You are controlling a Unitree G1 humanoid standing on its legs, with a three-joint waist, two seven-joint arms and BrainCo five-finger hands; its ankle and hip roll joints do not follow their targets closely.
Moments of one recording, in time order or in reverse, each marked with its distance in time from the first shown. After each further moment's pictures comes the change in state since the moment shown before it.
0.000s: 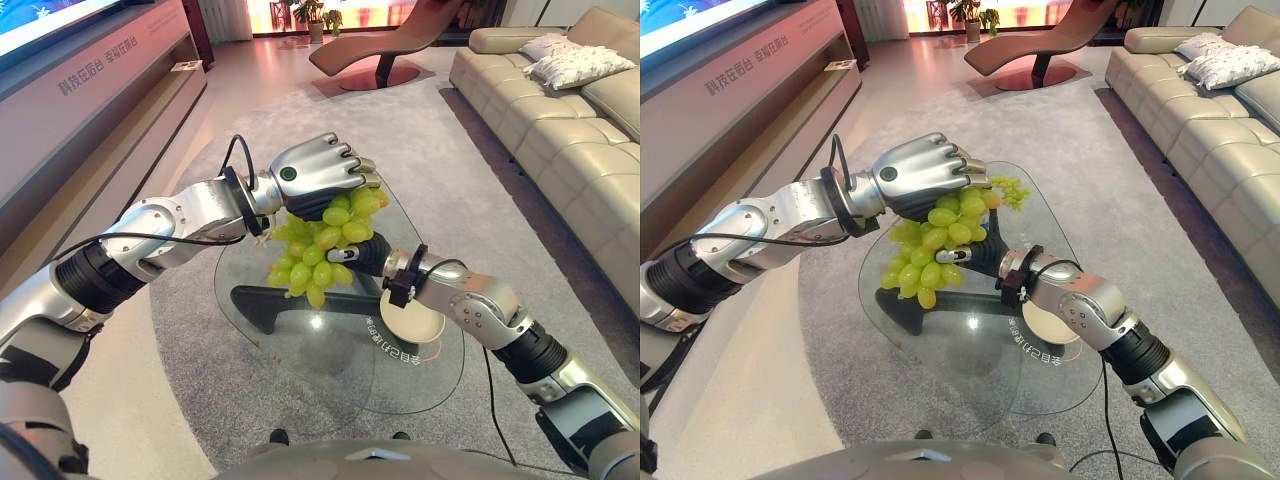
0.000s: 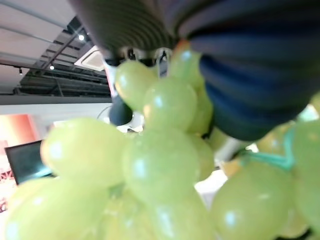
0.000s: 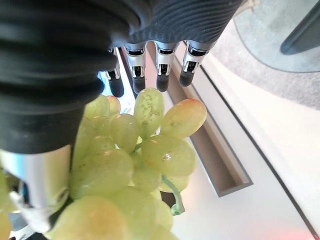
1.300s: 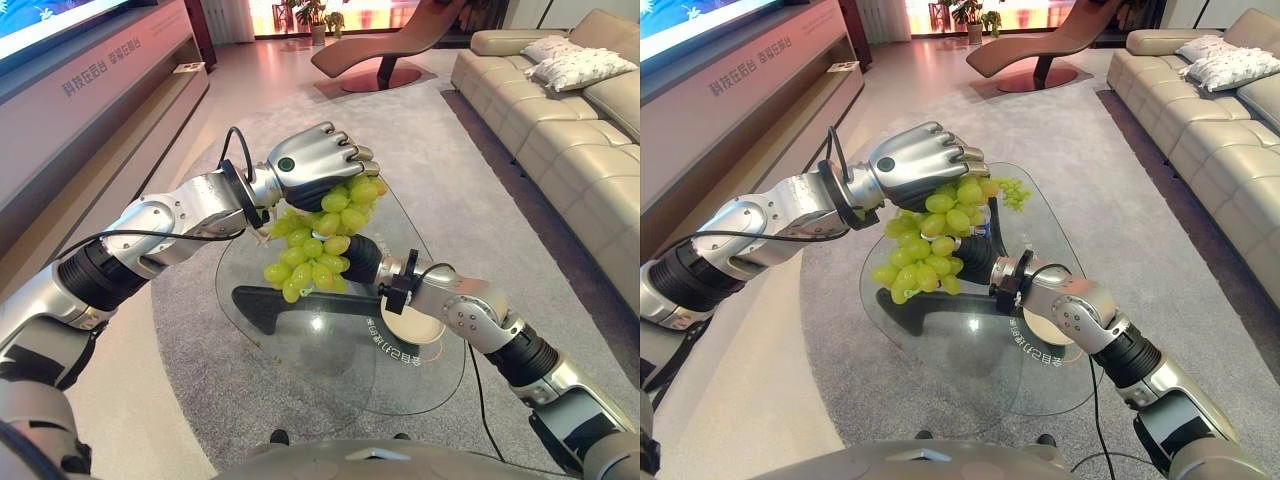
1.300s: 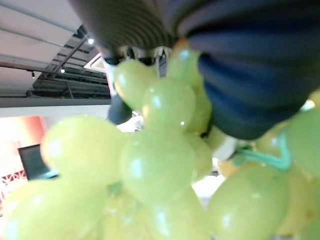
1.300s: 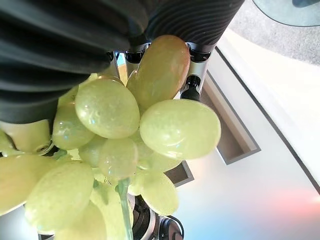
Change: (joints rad) left arm 0.000 -0.005 0.028 0.012 -0.001 0.001 -0.020; right arm 0.008 0.032 0.023 0.001 0.086 -0.005 0.080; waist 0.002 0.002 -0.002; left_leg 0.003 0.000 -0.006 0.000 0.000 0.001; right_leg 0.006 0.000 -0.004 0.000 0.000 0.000
